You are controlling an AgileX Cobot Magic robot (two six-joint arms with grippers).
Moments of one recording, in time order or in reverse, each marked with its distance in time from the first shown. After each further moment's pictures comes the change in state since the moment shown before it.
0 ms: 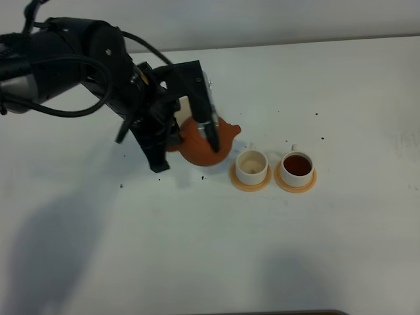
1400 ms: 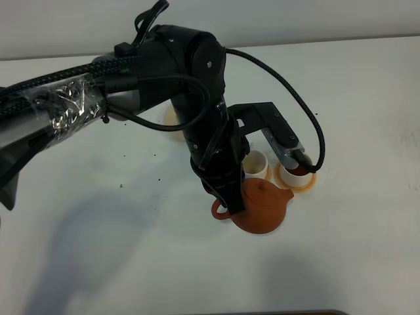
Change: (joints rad) left arm -0.243 0.184 -0.224 -0.077 0.394 -0.428; right arm 0.000 0.000 0.000 -0.026 0.000 0.000
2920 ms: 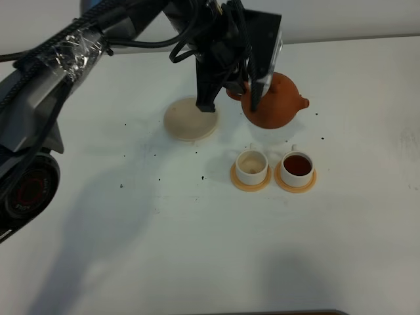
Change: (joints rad) left arm 0.142 0.222 -0.631 0.034 0.043 0.663; right arm 0.000 0.000 0.000 0.000 0.000 0.000
